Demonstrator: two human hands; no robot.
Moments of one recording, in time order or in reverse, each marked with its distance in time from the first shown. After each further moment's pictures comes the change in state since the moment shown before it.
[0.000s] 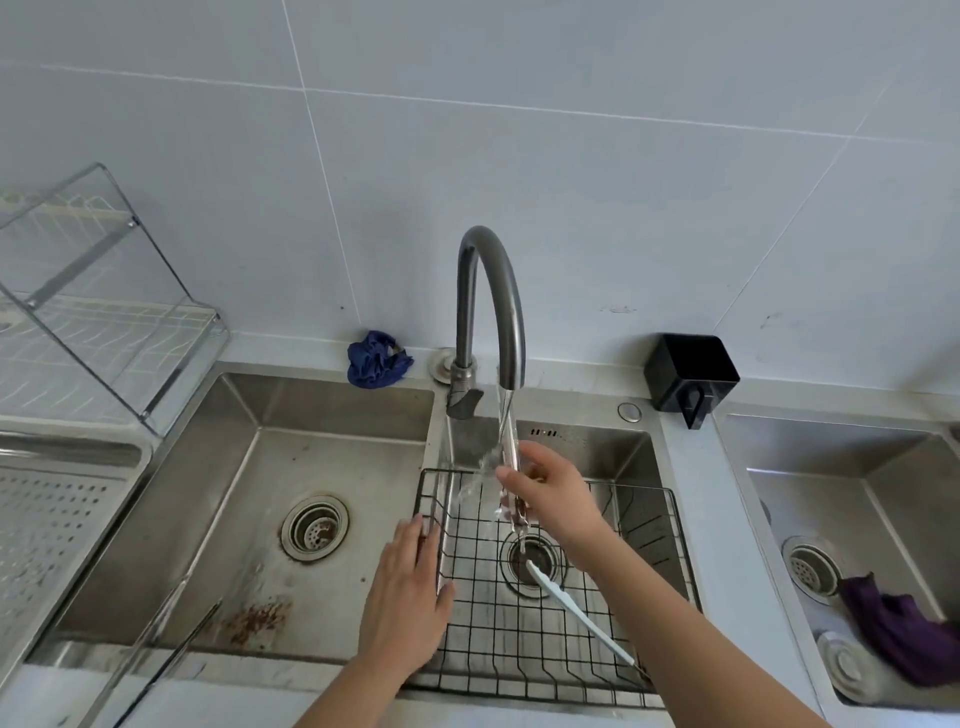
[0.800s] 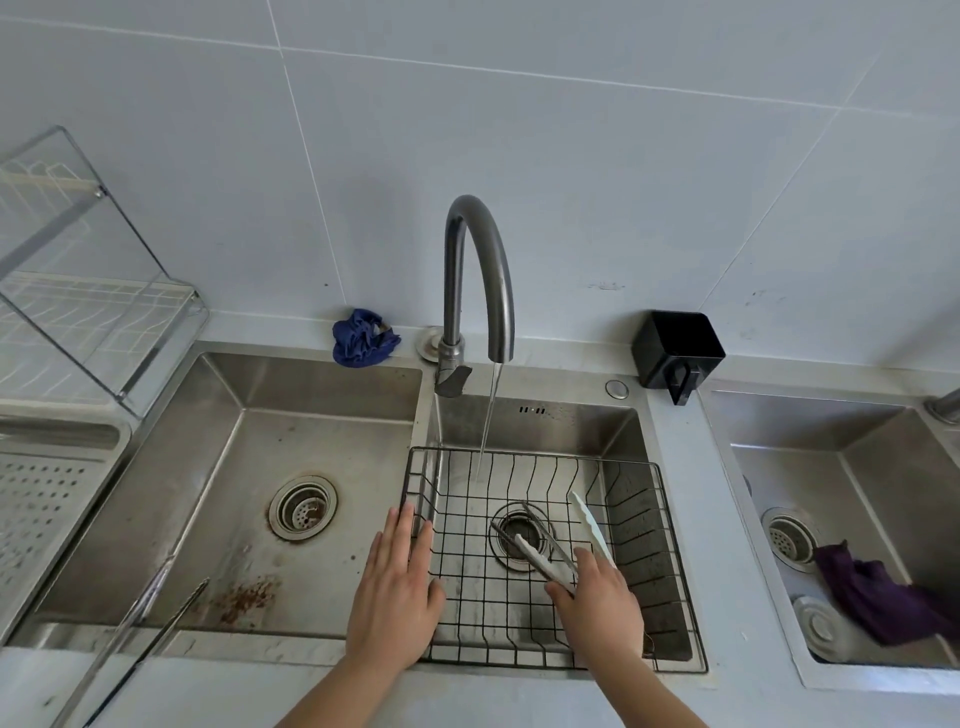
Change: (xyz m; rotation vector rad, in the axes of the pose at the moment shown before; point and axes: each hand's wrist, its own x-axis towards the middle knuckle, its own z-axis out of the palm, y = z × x) left_hand -0.018 -0.008 0.023 0.142 0.041 0.060; right_hand -0.089 0.139 -0.013 -0.975 0.234 0.300
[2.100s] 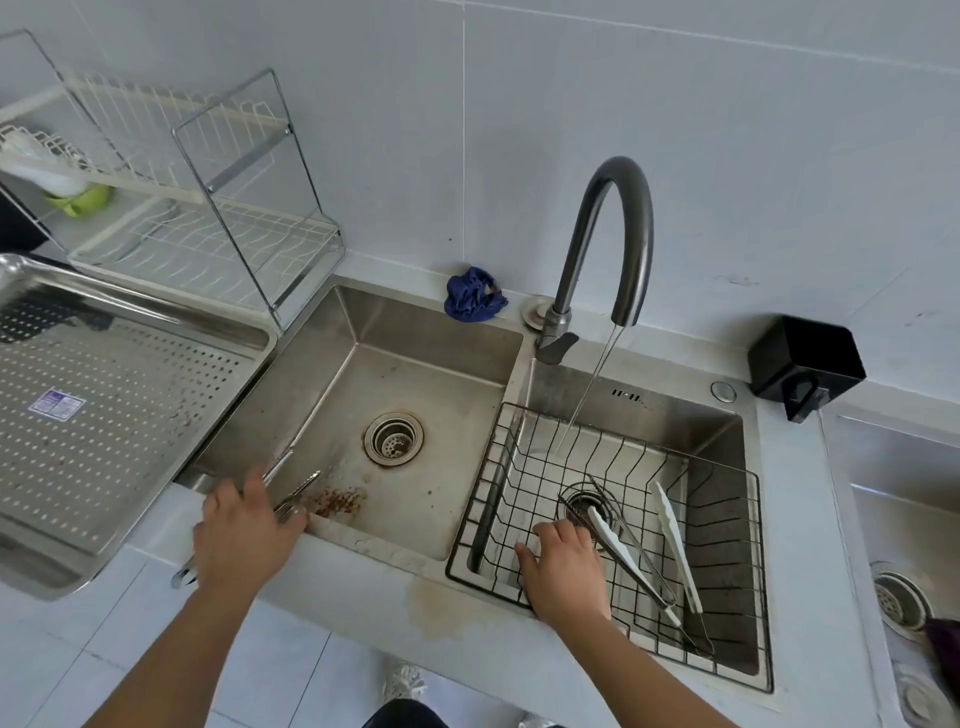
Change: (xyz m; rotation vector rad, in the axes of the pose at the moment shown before) left_hand -0.096 -0.178 -0.079 0.029 0.046 -0.812; right_hand -0.019 -0.079 0.044 -0.078 -0.130 -0.399
